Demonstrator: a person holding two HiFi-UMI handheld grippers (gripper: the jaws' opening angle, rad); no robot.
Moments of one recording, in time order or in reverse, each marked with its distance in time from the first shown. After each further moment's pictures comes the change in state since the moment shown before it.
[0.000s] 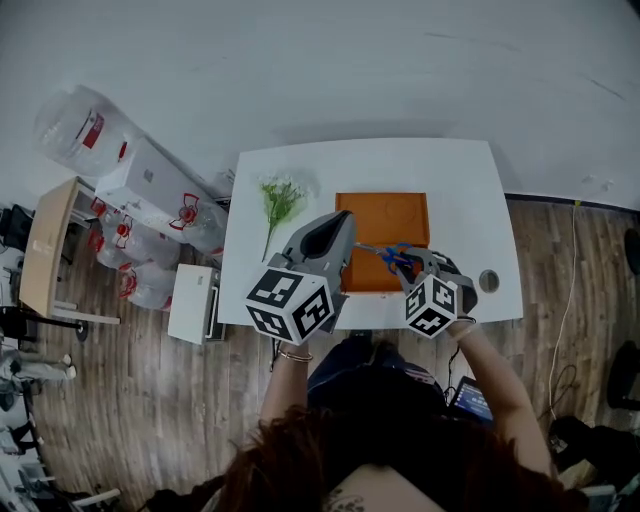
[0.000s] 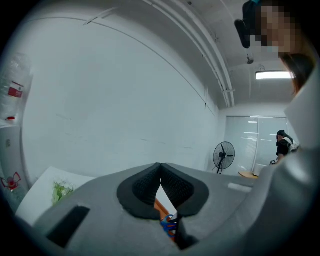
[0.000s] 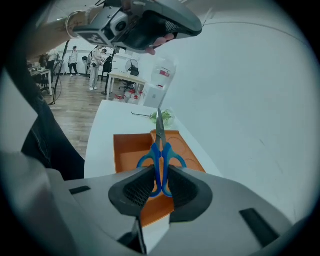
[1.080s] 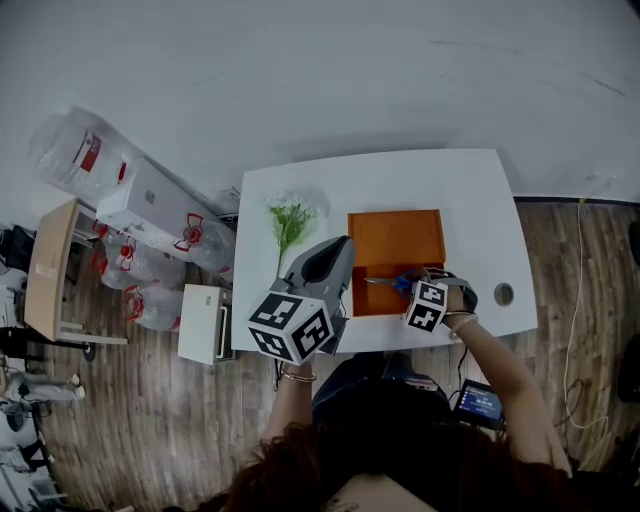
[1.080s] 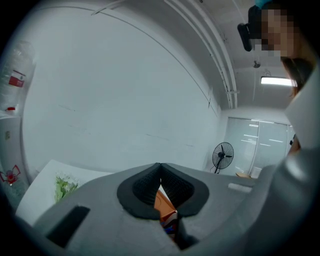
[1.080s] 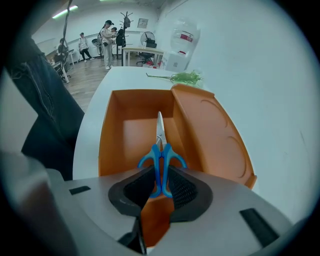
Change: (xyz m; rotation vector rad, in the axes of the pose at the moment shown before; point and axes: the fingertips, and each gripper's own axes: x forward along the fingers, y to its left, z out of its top) left arm 0.001 0.049 -0.013 -0.058 0.053 -0.012; right arm 0.092 0.041 -0.056 -0.118 0.279 0.266
